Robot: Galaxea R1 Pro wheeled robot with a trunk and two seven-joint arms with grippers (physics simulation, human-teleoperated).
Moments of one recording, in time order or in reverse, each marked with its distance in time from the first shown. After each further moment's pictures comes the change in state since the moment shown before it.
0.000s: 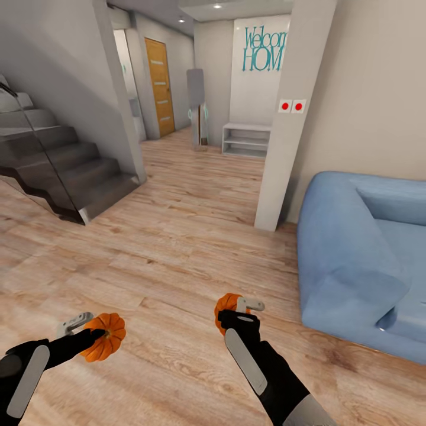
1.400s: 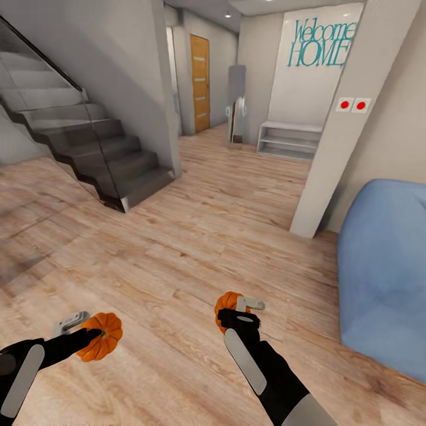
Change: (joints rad) left arm 0.000 0.028 -0.002 -0.001 0.007 0.011 -0.009; right arm -0.003 0.000 0.005 0.004 0.007 -0.019 0.002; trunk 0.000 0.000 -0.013
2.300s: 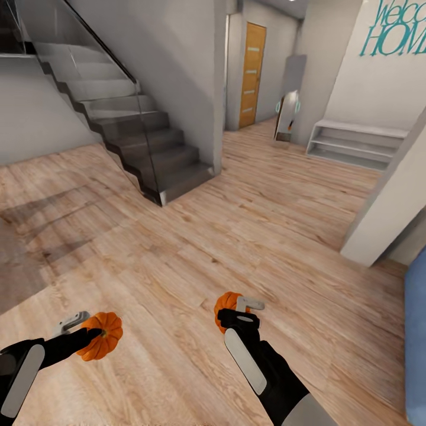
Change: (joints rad) left arm 0.000 -0.002 0.000 0.000 0.002 -0.007 0.000; right arm -0.001 0.000 0.000 0.000 -0.002 0.003 0.003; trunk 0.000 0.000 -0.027
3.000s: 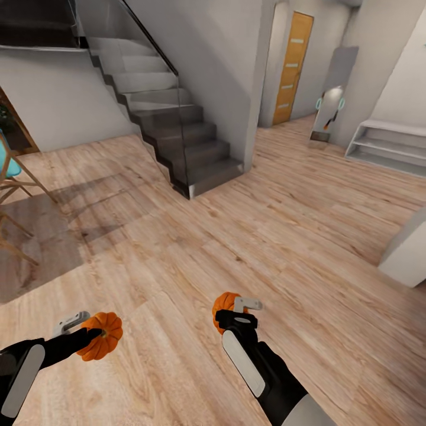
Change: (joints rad) left arm 0.000 0.000 -0.001 0.000 -0.003 0.000 0.000; right arm -0.001 0.000 0.027 0.002 0.002 0.000 0.001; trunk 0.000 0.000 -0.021
